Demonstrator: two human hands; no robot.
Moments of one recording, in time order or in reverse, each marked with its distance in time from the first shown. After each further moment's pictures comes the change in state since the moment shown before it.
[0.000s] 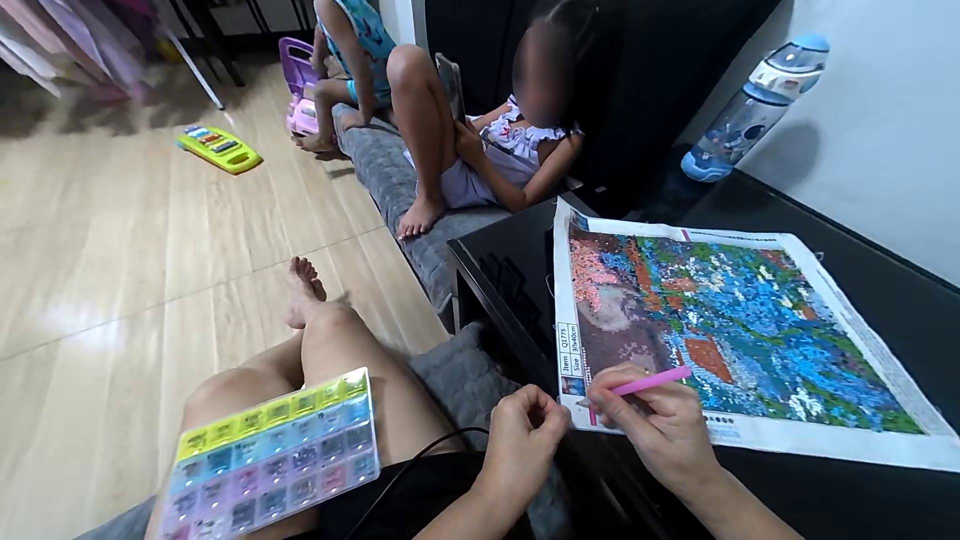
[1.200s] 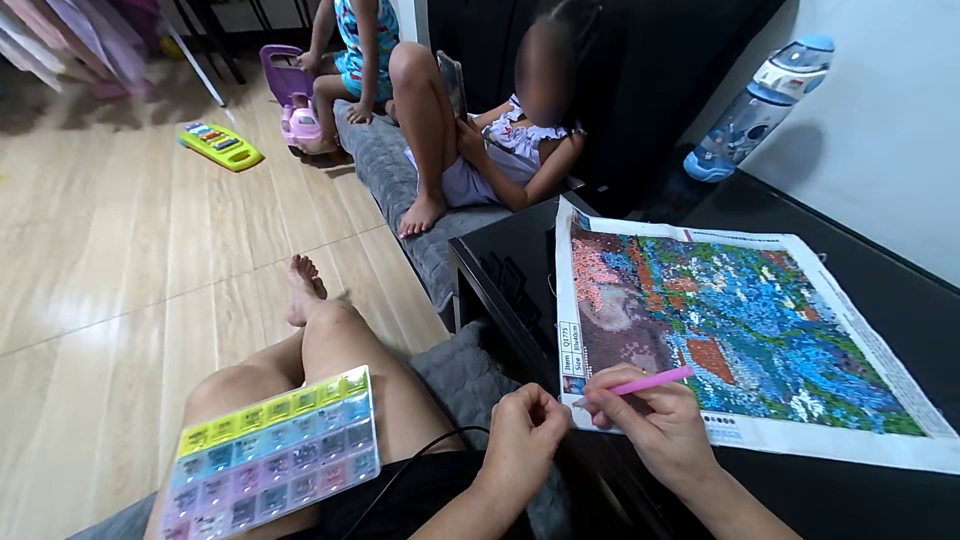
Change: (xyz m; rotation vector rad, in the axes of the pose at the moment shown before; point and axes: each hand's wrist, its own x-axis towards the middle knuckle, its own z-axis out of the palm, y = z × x) left_hand 0.002 0.002 -0.001 0.040 -0.014 -0.026; right_hand -0.001 0.000 0.003 0.085 -0.006 0.055
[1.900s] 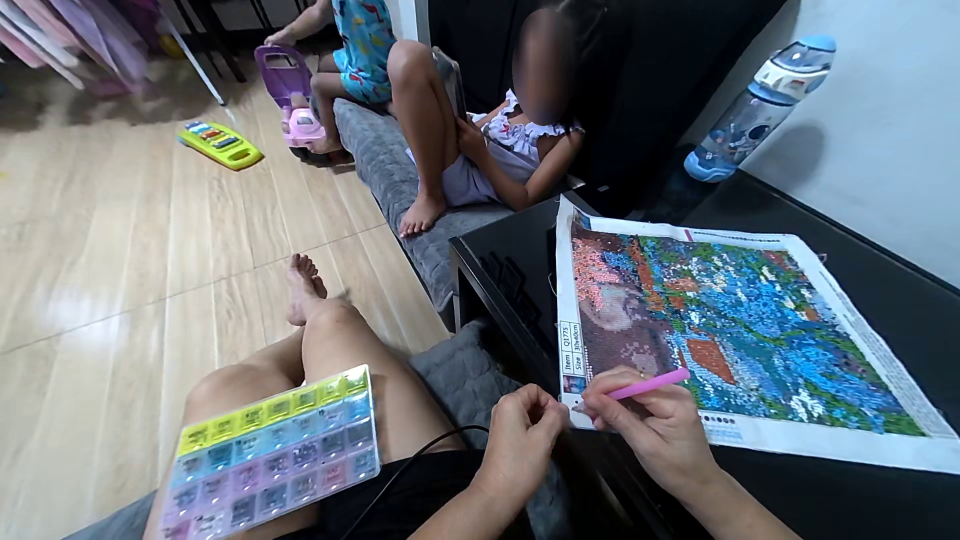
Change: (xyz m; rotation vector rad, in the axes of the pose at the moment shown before) left_hand -0.001 0.001 -0.001 -0.039 -0.008 -0.012; right_hand 0.000 0.000 0.000 -0.001 -0.034 -0.027
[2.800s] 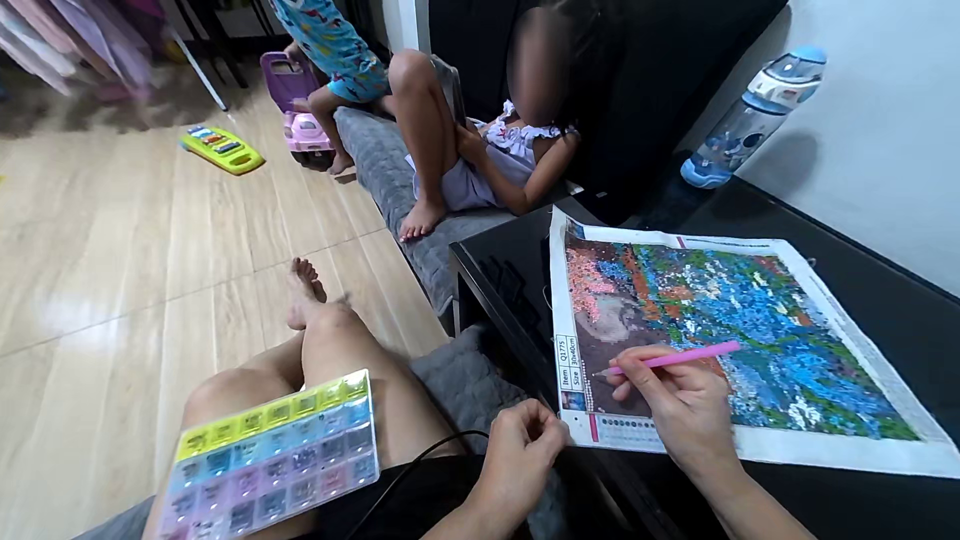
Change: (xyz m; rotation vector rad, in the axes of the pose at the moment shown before) left_hand -0.008 -0.004 -0.001 -0.027 -0.032 0.003; right_hand 0.013 0.000 -0.013 -0.037 0.265 0.133
